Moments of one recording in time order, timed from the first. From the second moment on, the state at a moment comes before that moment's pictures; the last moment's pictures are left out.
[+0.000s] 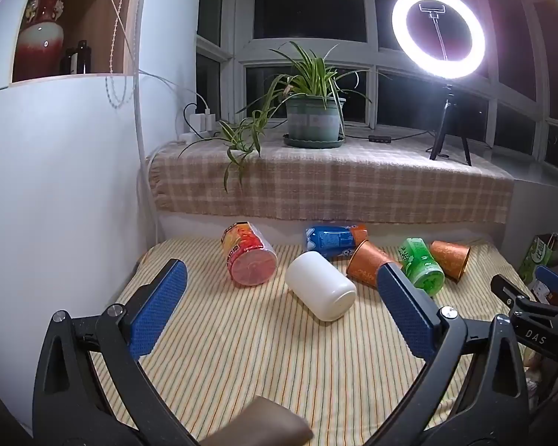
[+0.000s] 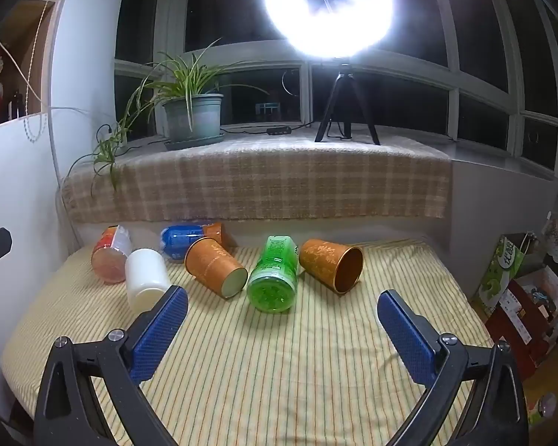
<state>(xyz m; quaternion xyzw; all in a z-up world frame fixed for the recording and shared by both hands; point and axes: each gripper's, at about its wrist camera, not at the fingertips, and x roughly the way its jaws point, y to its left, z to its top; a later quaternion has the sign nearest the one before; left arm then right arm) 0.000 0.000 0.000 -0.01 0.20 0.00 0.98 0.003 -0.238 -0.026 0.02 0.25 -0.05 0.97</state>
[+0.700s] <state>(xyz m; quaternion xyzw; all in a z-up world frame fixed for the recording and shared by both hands) 0.004 0.001 -0.005 -0.01 0.21 0.00 0.98 0.006 -0.237 -0.028 0.02 0.25 -0.06 0.97</state>
